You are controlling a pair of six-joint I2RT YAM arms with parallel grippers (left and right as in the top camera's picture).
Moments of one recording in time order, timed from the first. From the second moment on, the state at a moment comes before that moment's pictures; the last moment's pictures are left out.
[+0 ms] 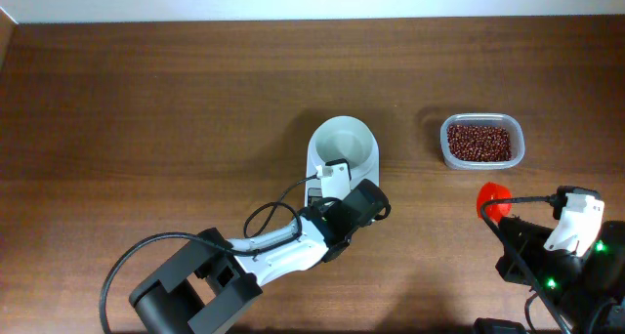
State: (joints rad) left arm -0.91 1.77 0.87 -0.10 -0.36 -0.99; right arm -0.12 0.64 1.16 -1.27 -0.26 0.24
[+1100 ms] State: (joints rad) left arm -0.37 0.81 1.17 -1.00 -0.02 0.08; right arm -0.12 0.90 1.16 -1.16 -0.33 0.37
